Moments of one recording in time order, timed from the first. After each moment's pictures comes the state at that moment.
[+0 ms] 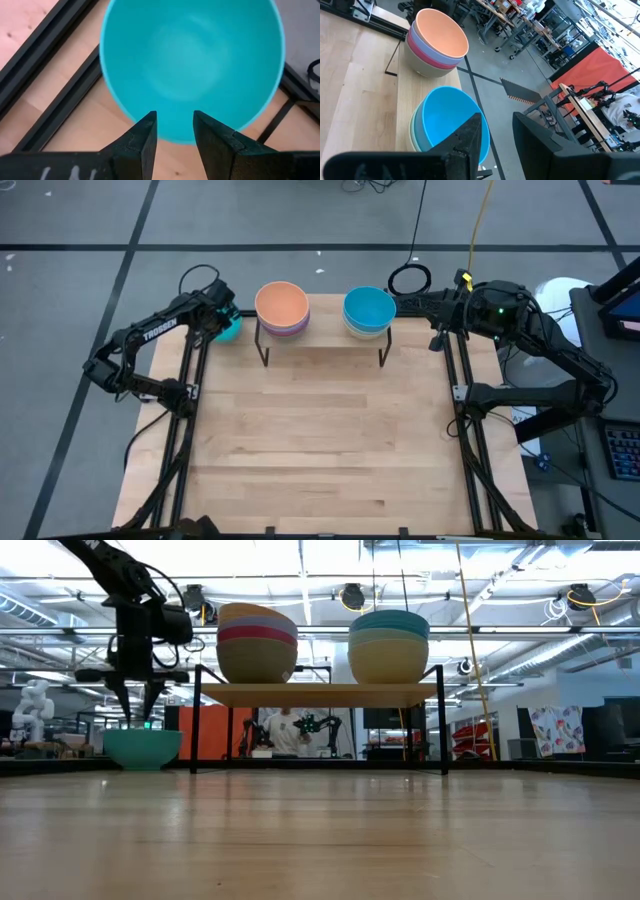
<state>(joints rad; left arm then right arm) 1.02 1.33 0.93 -0.90 -0.21 -1.23 -0.41 0.86 1.27 -0.68 0.16 -0.64</state>
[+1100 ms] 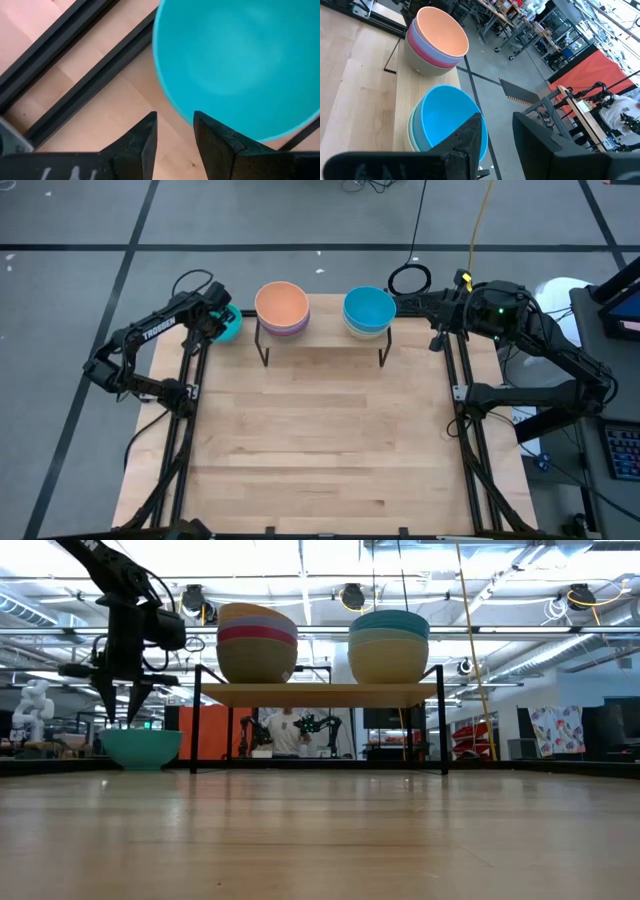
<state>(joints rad) 1.05 1.33 0.92 -1.02 -0.16 -1.36 -0.41 0.86 1.27 -0.68 0.16 -0.67</state>
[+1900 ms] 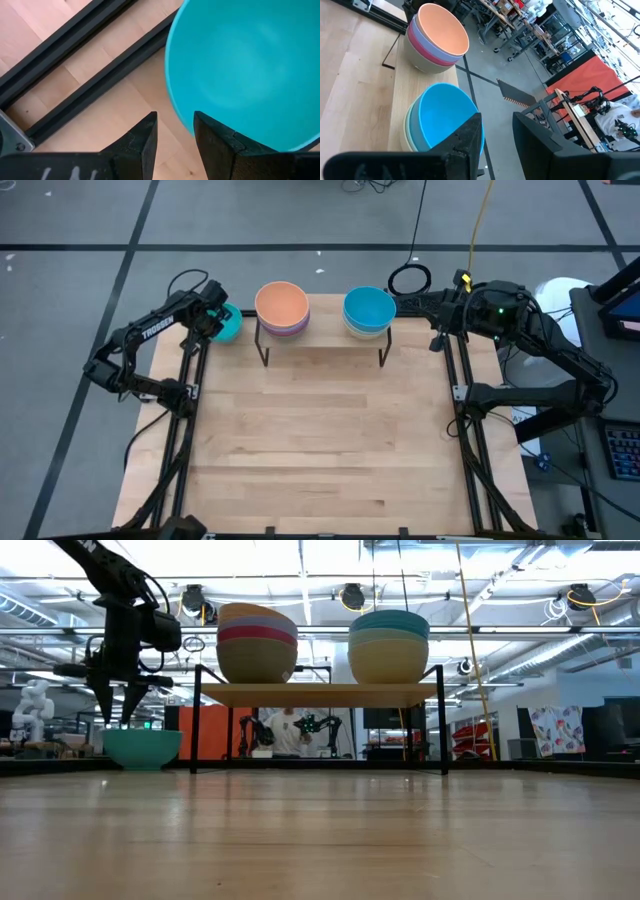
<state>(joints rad) 1.09 1.34 0.92 -1.03 -0.16 -1.39 -0.41 0.86 1.27 -0.68 0.16 -0.72</state>
